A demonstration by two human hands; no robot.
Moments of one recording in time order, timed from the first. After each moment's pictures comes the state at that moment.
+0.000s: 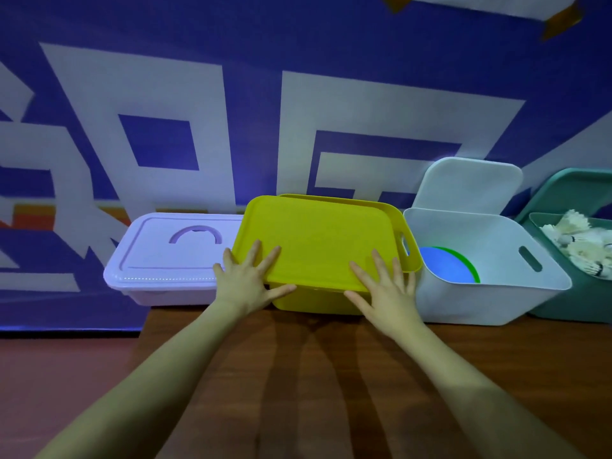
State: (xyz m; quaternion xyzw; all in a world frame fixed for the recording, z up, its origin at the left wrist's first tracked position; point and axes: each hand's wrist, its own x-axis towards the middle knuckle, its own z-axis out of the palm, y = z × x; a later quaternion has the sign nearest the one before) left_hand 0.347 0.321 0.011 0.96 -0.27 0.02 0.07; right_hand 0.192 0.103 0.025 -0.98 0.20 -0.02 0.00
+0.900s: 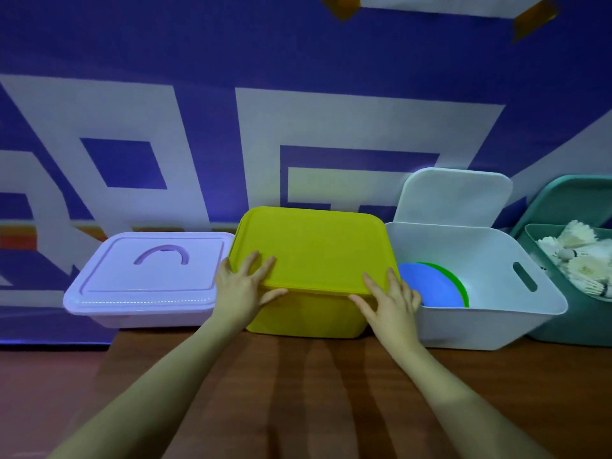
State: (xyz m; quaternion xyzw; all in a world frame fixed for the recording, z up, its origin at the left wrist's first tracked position) left_hand 0.348 0.241 0.009 0.93 -0.32 0.14 0.10; right_hand 0.191 0.017 0.007 -0.94 0.27 -0.14 0.12
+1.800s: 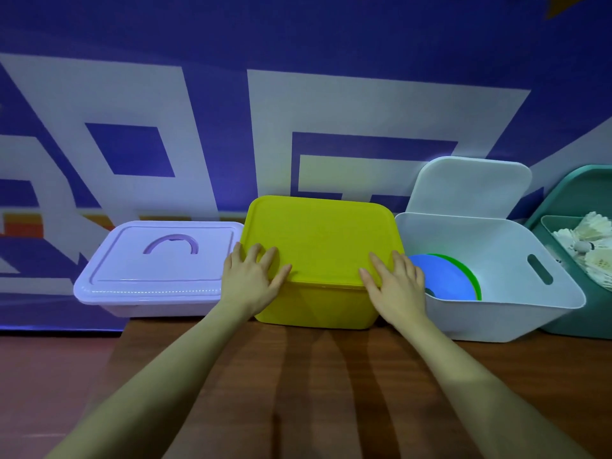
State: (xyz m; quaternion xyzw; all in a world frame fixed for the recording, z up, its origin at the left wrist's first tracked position) left_hand 0.349 0.246 0.018 0.96 -0.25 0.05 0.12; right_hand 0.215 0.018 0.018 -0.96 0.26 -0.11 0.05
